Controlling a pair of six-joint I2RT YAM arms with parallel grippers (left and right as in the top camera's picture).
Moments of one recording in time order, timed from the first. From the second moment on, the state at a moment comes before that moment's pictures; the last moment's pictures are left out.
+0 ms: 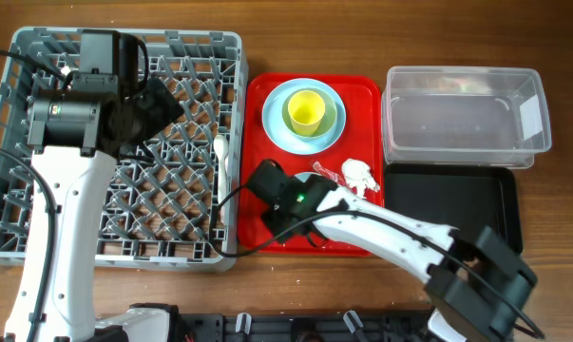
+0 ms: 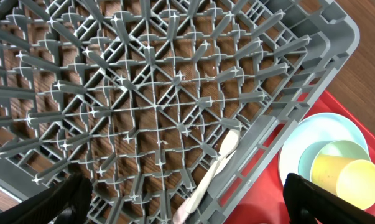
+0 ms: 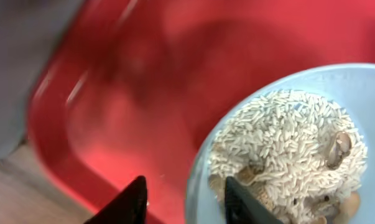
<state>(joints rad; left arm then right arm) -0.09 1.44 1.60 -1.30 -0.19 -0.72 0.94 1.75 1.10 -0.70 0.03 0.31</state>
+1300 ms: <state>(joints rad) -0.09 1.44 1.60 -1.30 -0.19 -0.72 0.94 1.76 1.06 -0.69 0.03 0.37</state>
